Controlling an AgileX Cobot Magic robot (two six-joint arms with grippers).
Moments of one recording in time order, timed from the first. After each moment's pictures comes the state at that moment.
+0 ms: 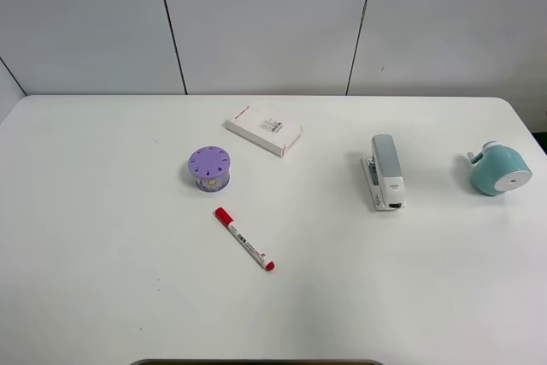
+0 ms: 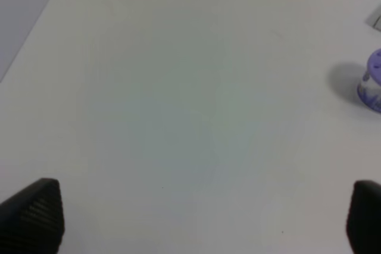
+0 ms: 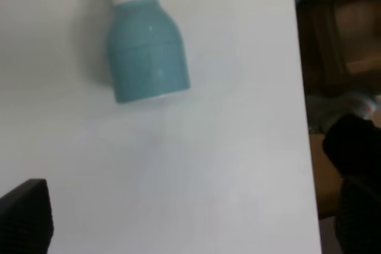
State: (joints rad) left arm -0.01 -0.01 -0.51 0.05 1.06 -0.07; right arm -0.28 1.46 -1.26 -0.11 1.05 -0.14
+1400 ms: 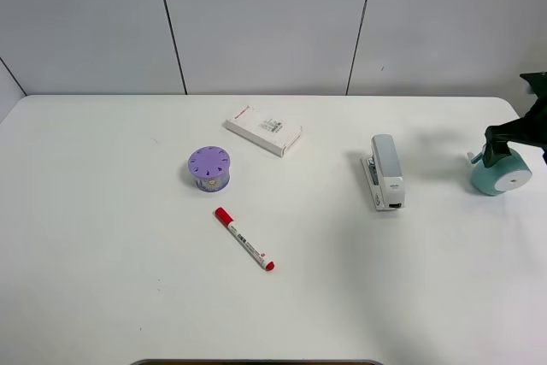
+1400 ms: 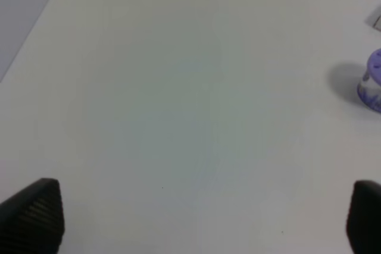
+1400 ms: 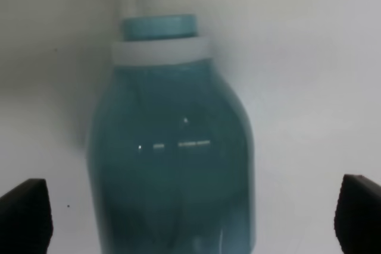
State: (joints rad) left arm -0.01 -0.01 -0.51 0.05 1.06 -0.07; right arm -0.32 1.92 -1.28 -0.02 0.79 -0.30
